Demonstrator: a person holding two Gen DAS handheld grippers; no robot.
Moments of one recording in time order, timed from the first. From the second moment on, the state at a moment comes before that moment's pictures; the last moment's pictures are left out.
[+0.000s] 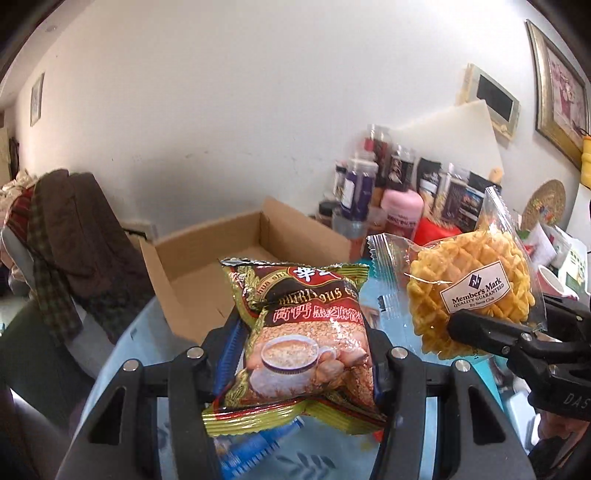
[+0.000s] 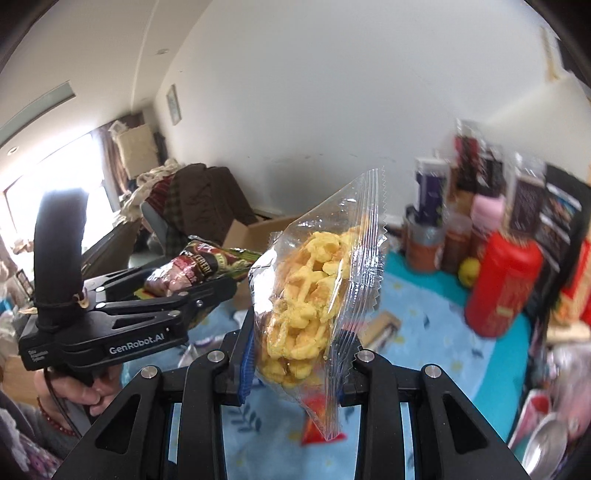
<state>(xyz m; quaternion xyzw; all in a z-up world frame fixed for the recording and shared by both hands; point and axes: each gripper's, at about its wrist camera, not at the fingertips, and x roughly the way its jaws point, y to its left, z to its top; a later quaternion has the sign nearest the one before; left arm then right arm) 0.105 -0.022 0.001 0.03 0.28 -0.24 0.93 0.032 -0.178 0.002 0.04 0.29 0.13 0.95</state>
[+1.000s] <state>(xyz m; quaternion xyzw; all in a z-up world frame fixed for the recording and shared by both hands) 0.288 -0.032 -0.006 0.07 0.29 -0.19 0.93 0.228 -0.165 -0.005 0.00 0.29 0.15 0.94</state>
